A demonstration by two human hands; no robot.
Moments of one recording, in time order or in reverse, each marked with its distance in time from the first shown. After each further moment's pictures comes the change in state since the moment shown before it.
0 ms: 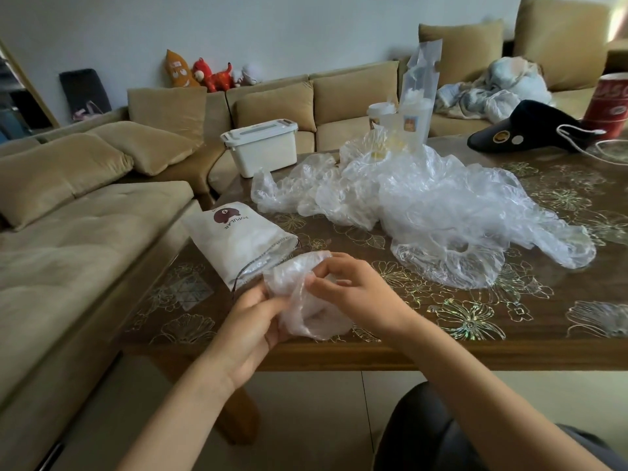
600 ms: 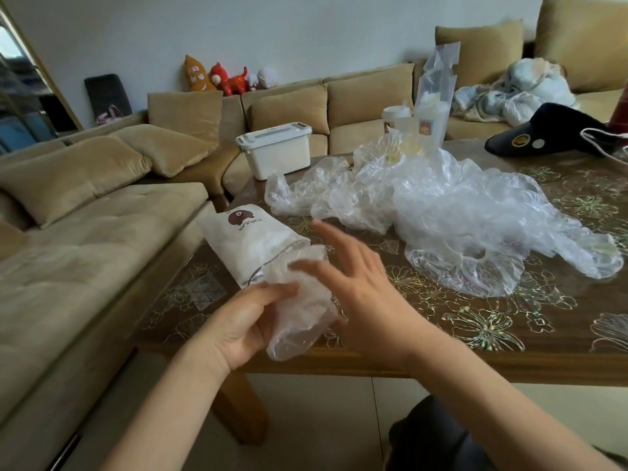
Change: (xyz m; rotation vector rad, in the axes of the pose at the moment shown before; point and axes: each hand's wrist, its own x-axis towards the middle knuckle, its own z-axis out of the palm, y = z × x) left_hand 0.011 0.014 -0.020 -0.091 0.013 -0.120; right_hand -0.001 0.004 0.003 -0.782 0.053 -0.499
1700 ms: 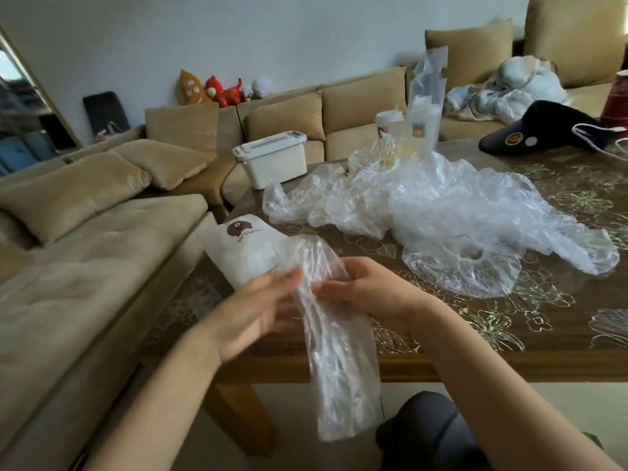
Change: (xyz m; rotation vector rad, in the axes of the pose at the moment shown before) left_hand 0.007 0.020 -0.001 0.319 -0.225 0.010; right_hand 0.017 0.014 -0.016 1.093 -0.223 0.581
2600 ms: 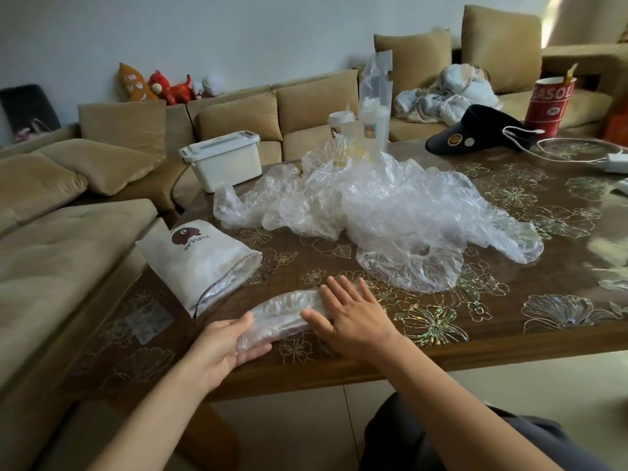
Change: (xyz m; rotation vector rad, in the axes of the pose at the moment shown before) left_hand 0.048 -0.057 0.004 -0.234 0.435 -0.247; right_hand 0.004 0.084 -0.030 -1.250 0.165 0.149
